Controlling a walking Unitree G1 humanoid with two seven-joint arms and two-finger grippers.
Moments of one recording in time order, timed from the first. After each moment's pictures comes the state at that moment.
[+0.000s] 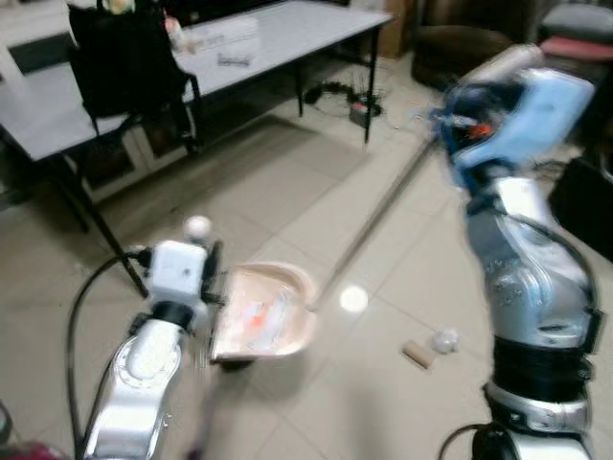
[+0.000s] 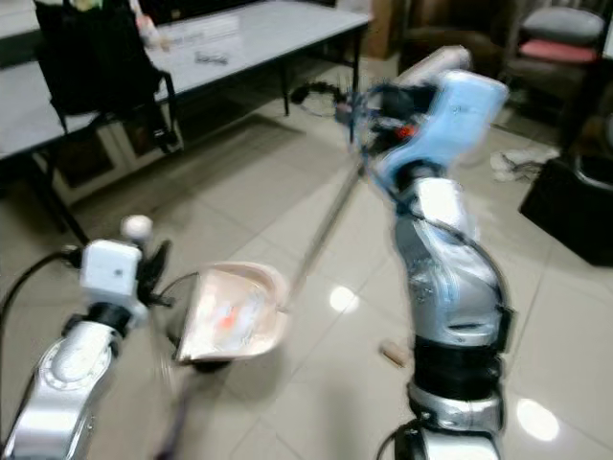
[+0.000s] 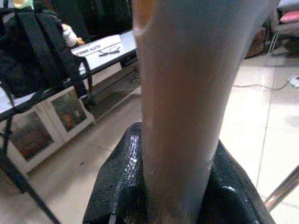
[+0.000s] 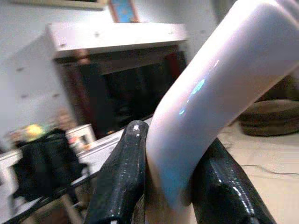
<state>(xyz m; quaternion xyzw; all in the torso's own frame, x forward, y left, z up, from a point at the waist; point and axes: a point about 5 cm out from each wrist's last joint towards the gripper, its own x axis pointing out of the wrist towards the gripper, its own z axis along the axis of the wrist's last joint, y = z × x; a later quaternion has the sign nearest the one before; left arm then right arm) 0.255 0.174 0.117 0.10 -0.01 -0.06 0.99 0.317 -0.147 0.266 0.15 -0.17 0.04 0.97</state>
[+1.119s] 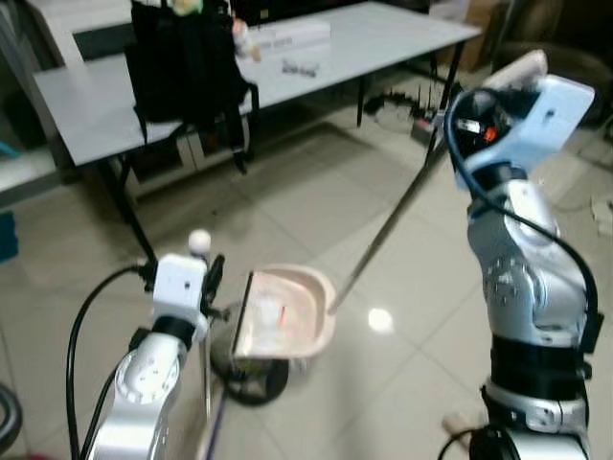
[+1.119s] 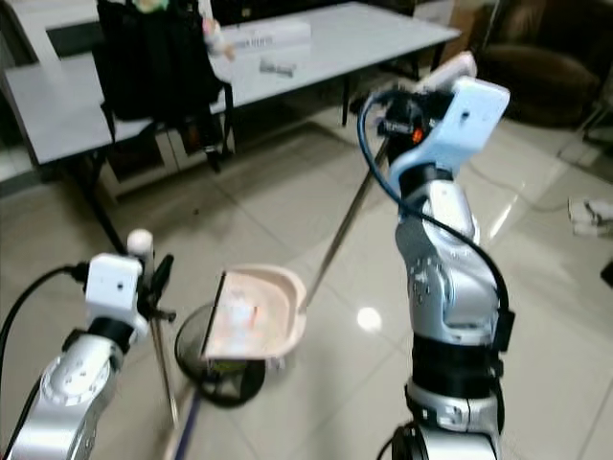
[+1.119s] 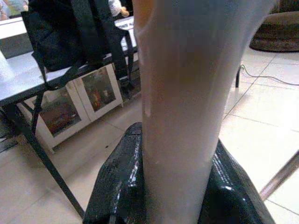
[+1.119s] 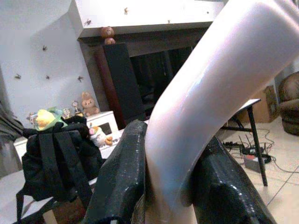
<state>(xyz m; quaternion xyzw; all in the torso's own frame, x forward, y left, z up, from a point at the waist) 0.244 0.178 0.105 0.10 0.02 -0.06 0.99 0.320 -0.147 0.261 0.14 -0.17 0.04 0.97</state>
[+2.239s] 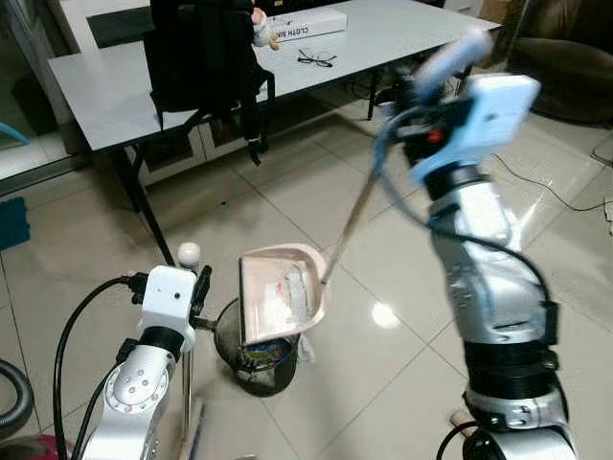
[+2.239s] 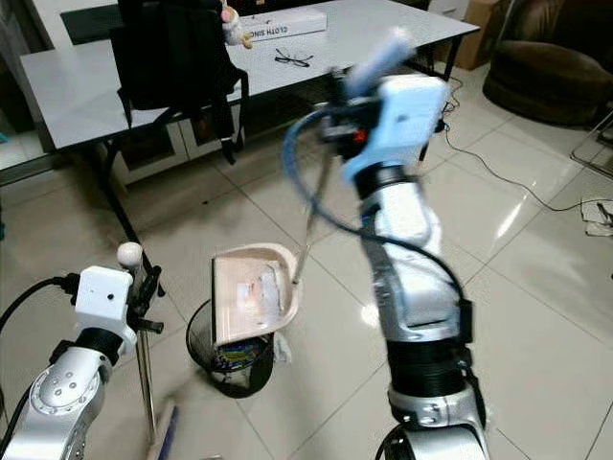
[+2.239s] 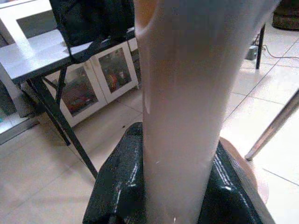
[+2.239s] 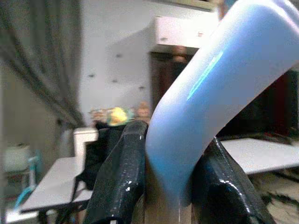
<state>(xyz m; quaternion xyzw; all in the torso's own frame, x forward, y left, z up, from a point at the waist) 0.236 0.190 0.094 0.12 0.04 -0.04 0.99 0.316 -0.096 0.263 0.05 -0.25 0.18 0.95</state>
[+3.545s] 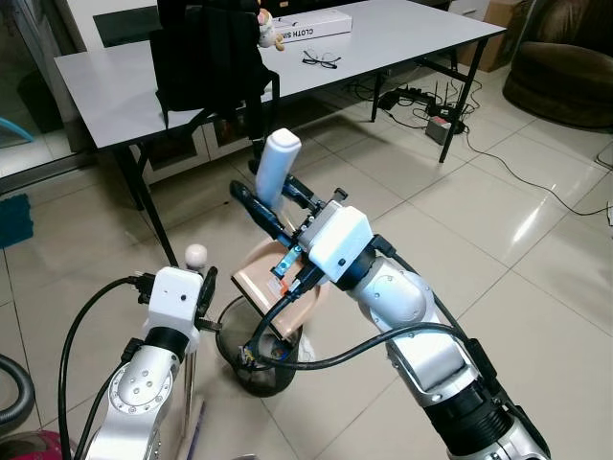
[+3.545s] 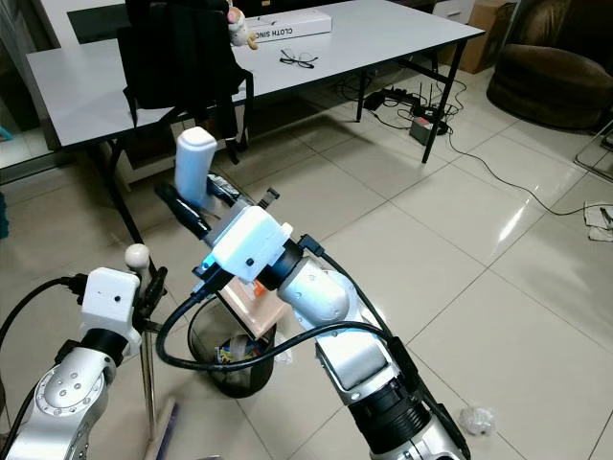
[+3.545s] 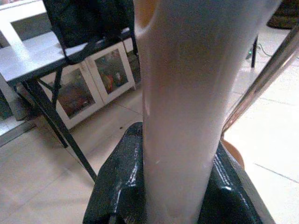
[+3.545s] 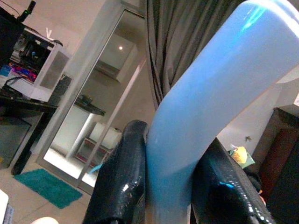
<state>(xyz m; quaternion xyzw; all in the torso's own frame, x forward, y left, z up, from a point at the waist) 0.236 0.185 0.090 0.13 0.05 -0.06 0.99 0.258 -0.013 0.216 -0.10 -0.34 0.41 0.84</state>
